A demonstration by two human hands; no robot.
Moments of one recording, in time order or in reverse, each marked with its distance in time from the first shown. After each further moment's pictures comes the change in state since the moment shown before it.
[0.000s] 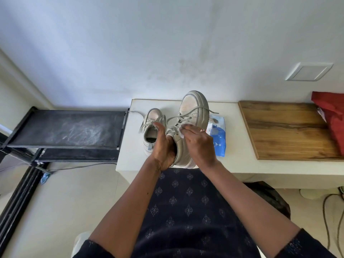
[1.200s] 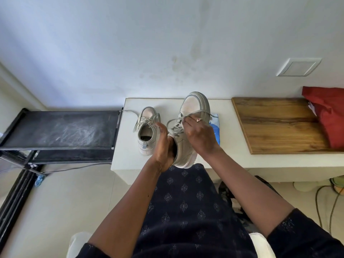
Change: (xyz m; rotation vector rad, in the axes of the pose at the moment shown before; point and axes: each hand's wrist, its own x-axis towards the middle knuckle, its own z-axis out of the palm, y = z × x) left_hand -0.012 -0.010 0.025 0.042 -0.096 0.035; right_hand 0.011 0.028 -0.010 -0.299 -0.057 -0.144
